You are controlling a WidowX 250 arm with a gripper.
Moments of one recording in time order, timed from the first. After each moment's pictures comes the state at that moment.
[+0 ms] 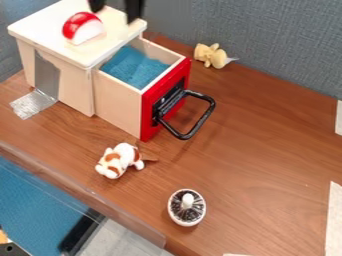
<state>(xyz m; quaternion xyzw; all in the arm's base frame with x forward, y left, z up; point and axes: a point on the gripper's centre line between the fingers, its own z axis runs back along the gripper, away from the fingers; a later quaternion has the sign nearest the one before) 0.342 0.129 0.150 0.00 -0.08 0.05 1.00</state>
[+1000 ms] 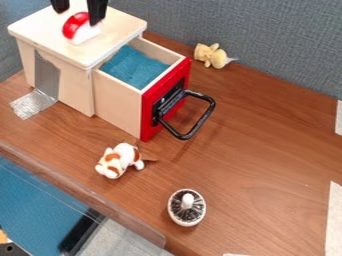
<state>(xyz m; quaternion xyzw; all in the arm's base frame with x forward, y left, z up) 0.334 0.168 0.123 0.02 -0.05 0.07 1.00</state>
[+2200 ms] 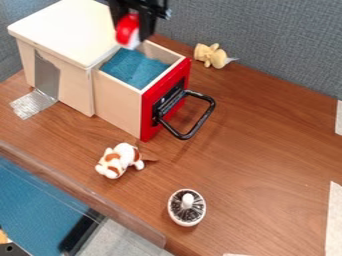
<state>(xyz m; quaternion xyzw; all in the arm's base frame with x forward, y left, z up) 0.362 0.083 0.122 -0.01 -0.06 0.03 1.00</state>
